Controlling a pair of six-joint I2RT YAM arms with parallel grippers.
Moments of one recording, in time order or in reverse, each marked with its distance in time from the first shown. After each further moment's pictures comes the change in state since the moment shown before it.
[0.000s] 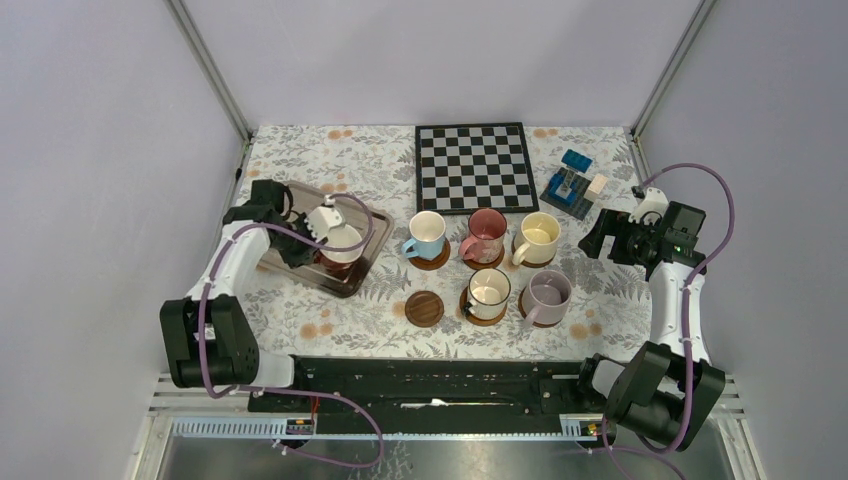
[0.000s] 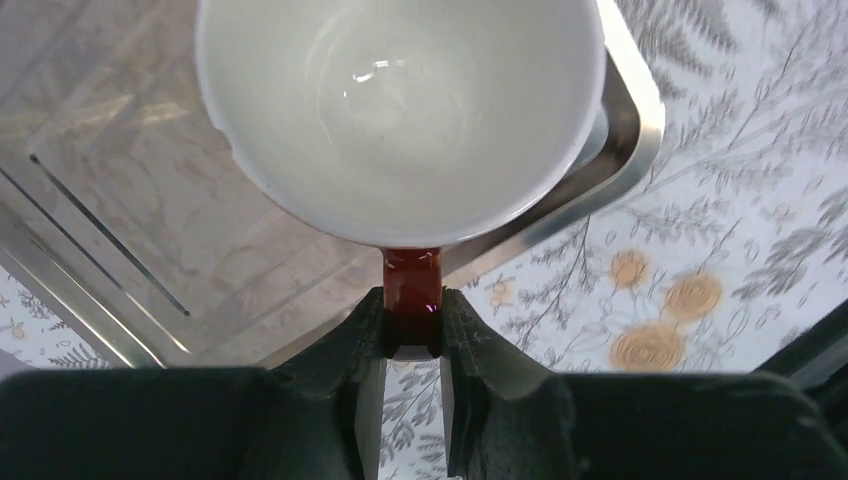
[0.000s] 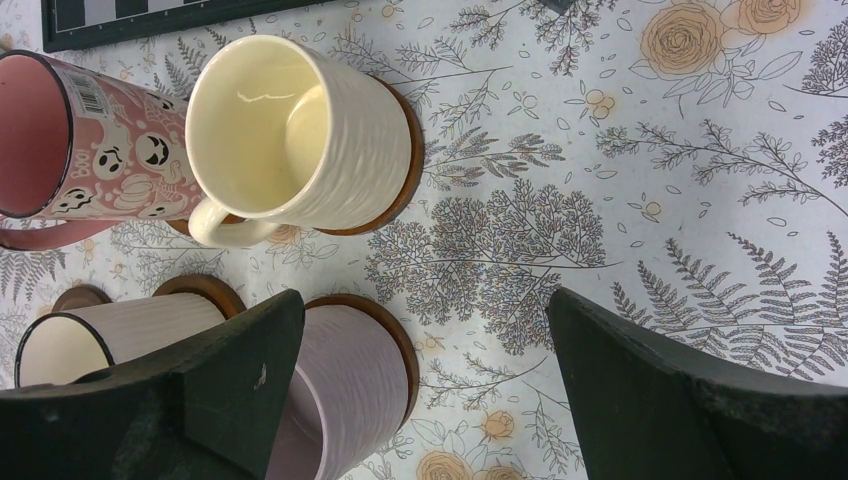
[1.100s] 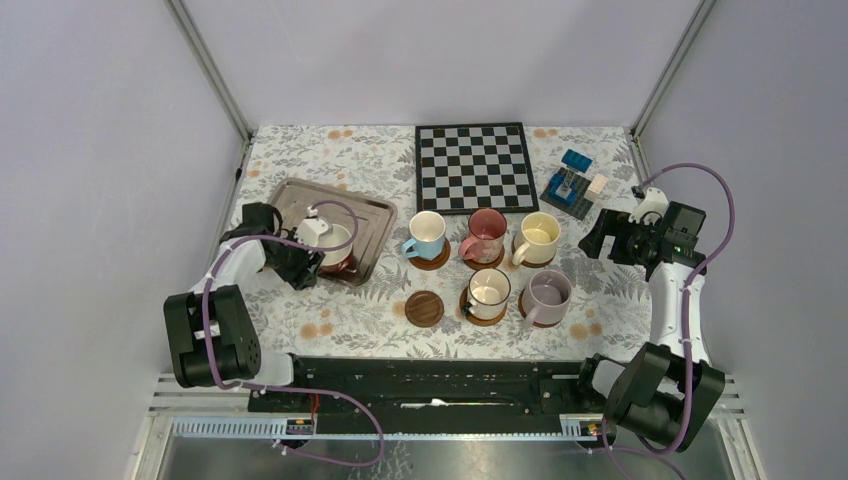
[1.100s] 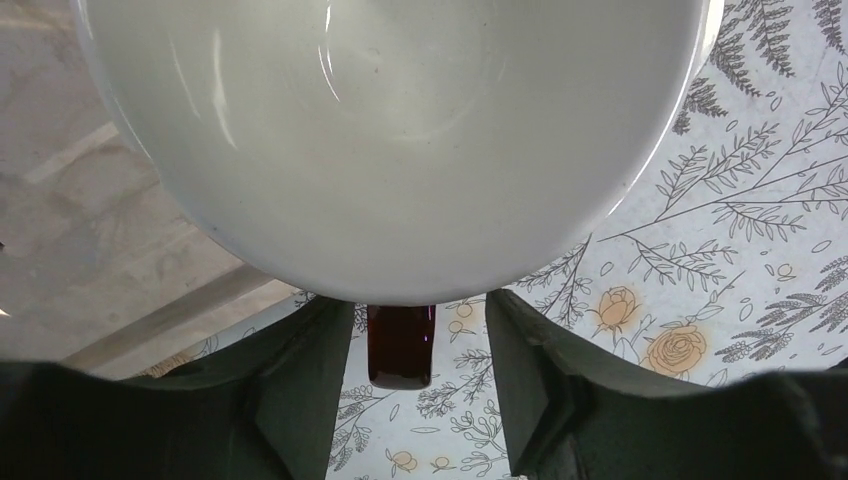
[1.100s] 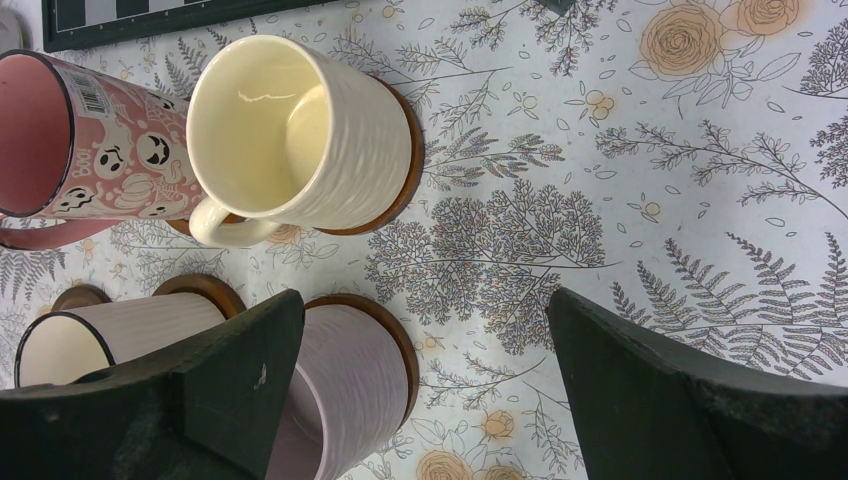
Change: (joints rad) left arm 0.129 0.008 -0.189 0.214 0.089 -0.202; right arm 0.000 -0.004 0.000 -0.002 0.000 -0.003
